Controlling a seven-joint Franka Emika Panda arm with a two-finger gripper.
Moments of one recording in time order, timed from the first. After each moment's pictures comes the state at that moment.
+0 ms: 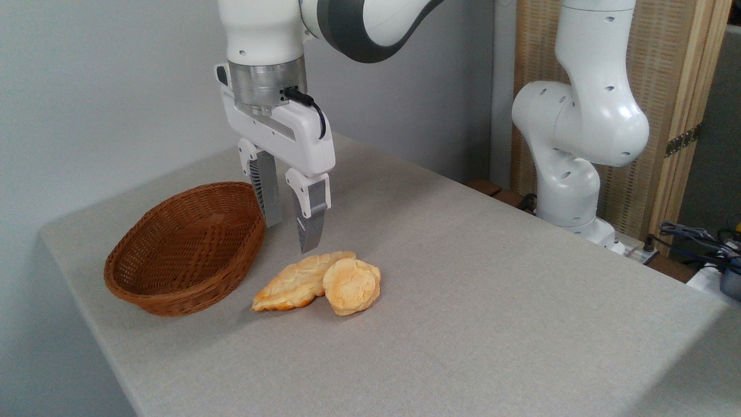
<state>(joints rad) -0.10 -0.11 -0.05 -1.96 -0.05 1.93 0.62</state>
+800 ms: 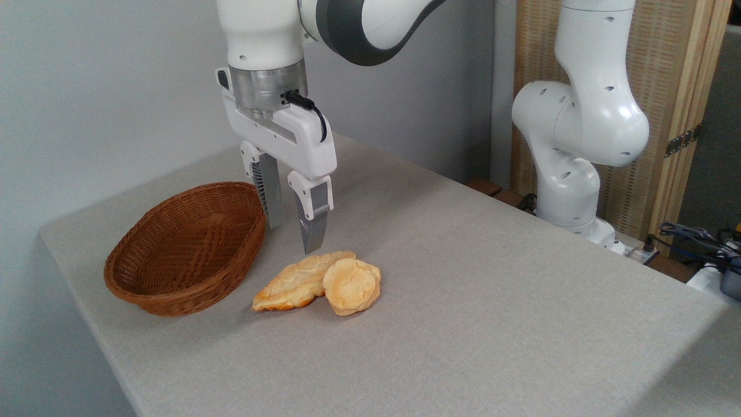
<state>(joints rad) -0.10 -0.11 -0.05 -1.96 -0.06 1.92 0.62</state>
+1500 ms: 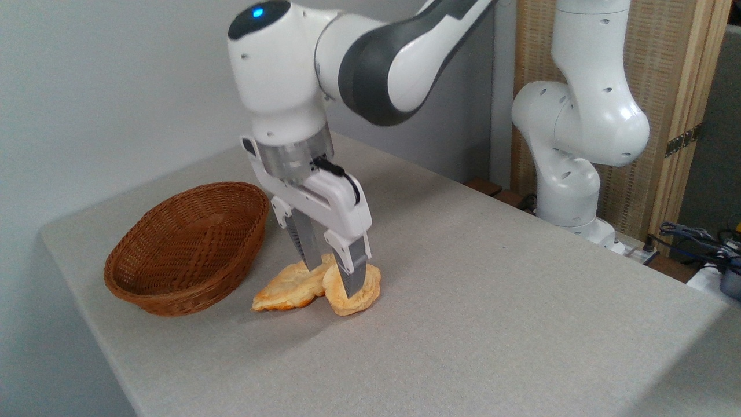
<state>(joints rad) -0.09 -0.04 0.02 -2.03 -0.06 1.91 0.67</state>
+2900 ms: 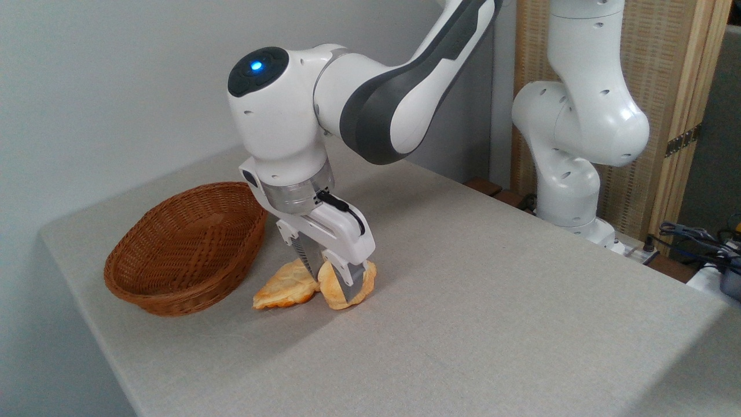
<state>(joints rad) -0.09 0.03 0.04 -2.03 -0.16 1.89 0.67</state>
